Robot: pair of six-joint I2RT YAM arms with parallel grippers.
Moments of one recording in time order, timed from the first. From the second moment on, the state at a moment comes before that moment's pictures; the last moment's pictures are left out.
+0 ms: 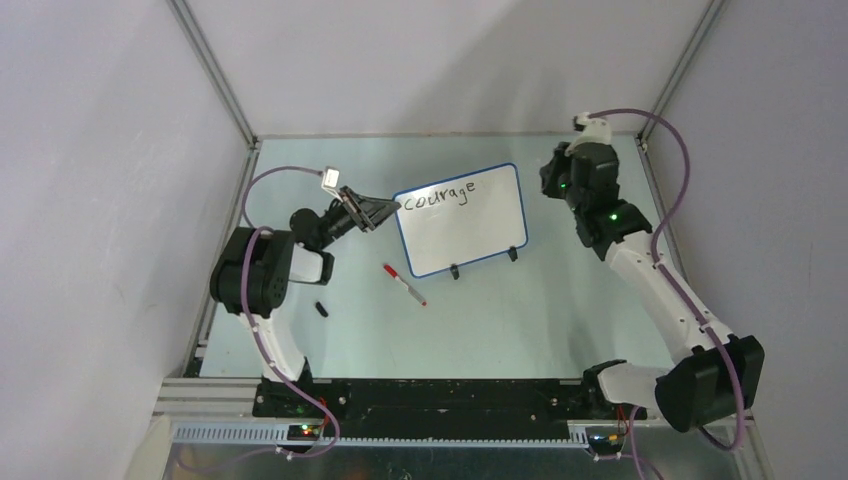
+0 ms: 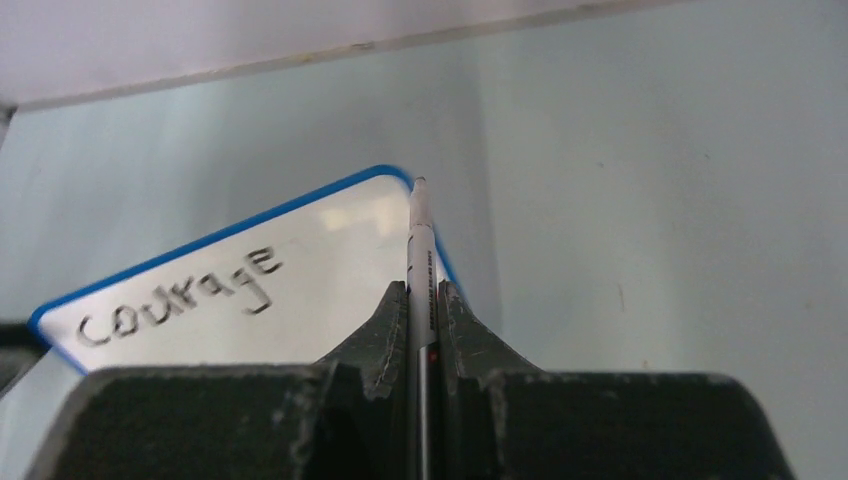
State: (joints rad) left arm -0.12 1.87 0.64 1.48 0.81 -0.91; right arm 0.35 1.24 1.17 -0.25 0.21 0.28
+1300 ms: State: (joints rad) left arm -0.13 1.84 0.59 1.48 0.74 -0.92; right arm -0.07 1.76 1.13 -0.03 -0.59 0.60
